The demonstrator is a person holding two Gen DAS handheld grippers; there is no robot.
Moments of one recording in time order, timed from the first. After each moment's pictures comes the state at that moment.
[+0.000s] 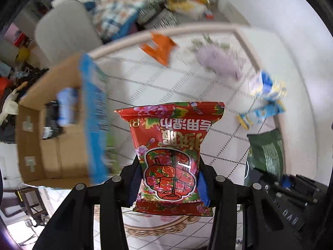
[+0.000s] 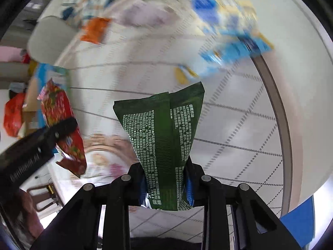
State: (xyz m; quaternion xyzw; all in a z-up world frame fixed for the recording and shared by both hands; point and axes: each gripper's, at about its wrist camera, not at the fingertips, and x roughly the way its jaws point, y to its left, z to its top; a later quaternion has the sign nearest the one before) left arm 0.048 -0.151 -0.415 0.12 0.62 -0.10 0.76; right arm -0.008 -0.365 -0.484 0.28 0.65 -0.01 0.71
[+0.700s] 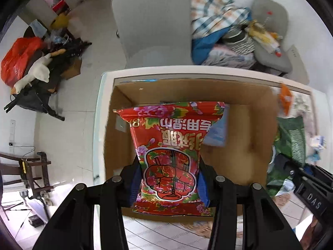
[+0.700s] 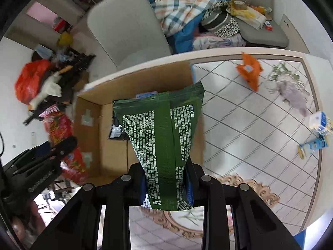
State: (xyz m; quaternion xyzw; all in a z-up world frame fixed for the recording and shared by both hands) left arm 0.209 0.138 -0.398 0.06 0.64 0.03 0.77; right arm 0.167 -0.072 -0.400 0.17 0.64 0.05 0.75
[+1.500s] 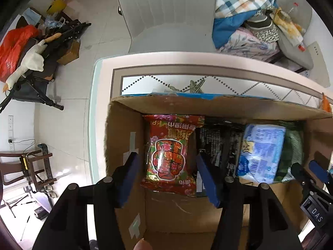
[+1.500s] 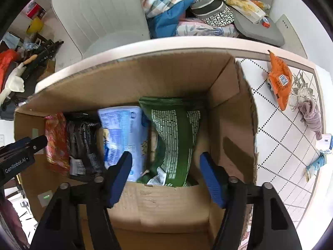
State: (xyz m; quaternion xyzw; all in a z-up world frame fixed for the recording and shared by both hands) left arm 0.286 0.178 -0.470 0.06 0.69 0.04 0.72; right arm 0.256 -0.026 -0.496 0.09 0.68 -0.02 0.73
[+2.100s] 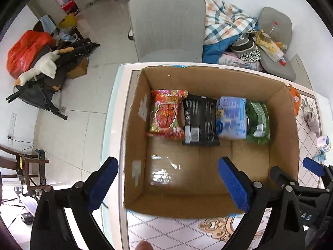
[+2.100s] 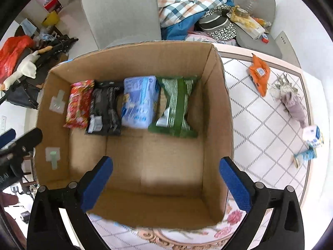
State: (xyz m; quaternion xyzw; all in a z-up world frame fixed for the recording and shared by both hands) left arm 0.148 0.179 -0.384 0.04 0.60 0.04 0.80; right arm 0.147 -0.011 -0.430 0.06 0.64 0.01 0.77
